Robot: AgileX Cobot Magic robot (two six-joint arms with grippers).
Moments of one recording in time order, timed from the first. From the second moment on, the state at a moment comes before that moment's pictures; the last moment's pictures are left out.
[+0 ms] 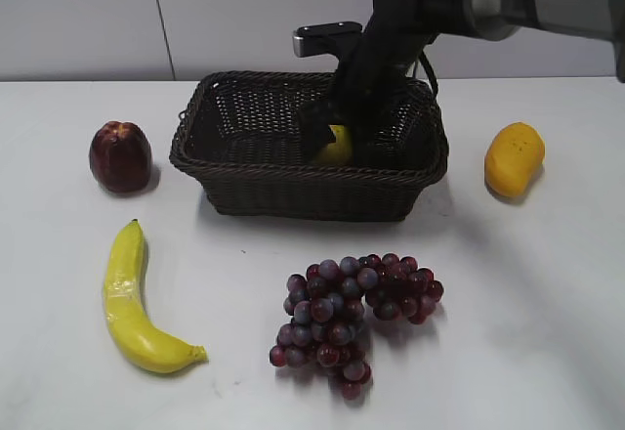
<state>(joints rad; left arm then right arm) -0.03 -0.01 -0.49 0.01 1.08 0.01 0.46 2.34 -1.91 0.28 0.83 -0.17</state>
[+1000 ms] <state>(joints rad) -0.03 -0.01 -0.49 0.01 1.08 0.01 0.08 2.24 -2.11 -0.01 1.21 0.00</state>
